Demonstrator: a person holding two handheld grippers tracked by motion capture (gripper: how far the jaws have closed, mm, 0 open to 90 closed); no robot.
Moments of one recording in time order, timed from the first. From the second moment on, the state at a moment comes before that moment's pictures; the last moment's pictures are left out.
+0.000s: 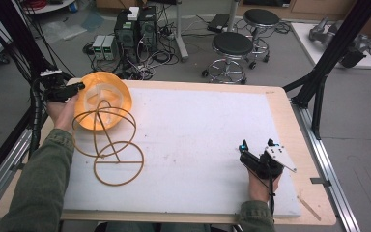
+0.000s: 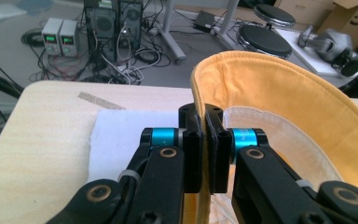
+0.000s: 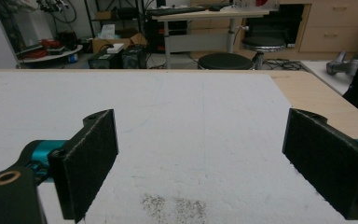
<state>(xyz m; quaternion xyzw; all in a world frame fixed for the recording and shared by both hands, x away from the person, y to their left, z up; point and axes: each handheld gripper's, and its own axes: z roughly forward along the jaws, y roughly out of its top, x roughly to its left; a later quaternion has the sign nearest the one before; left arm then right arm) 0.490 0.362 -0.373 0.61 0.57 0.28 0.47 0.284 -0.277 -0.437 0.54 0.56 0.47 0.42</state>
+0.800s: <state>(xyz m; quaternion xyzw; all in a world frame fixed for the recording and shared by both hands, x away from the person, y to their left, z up) 0.452 0.352 -0.324 0.60 0.45 0.34 0.57 0.283 -0.277 -0.436 0.54 0.56 0.47 0.42</state>
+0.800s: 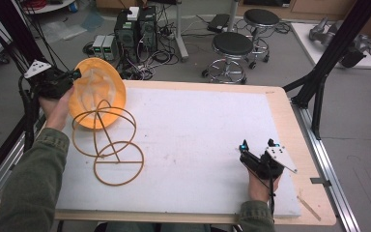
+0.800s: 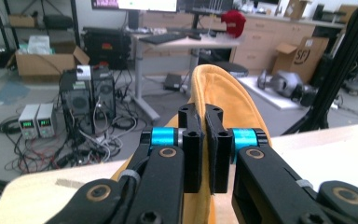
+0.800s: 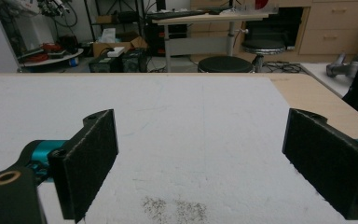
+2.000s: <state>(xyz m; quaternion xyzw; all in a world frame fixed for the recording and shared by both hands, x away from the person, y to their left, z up) 0.363 0.309 -0.231 0.60 0.29 0.41 0.63 0.287 -0.280 -0.439 0.55 0.56 0.49 0.39</state>
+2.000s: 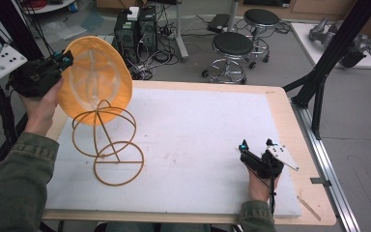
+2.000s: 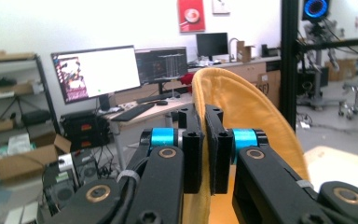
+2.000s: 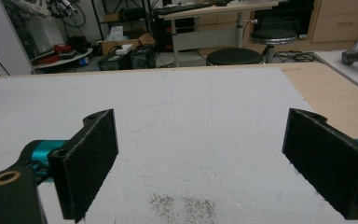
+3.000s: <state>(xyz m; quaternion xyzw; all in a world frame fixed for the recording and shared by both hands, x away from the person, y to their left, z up) 0.252 0.263 -0.259 0.64 0.14 0.32 0.68 0.286 -0.280 -0.438 0.54 0.56 0.50 0.38</state>
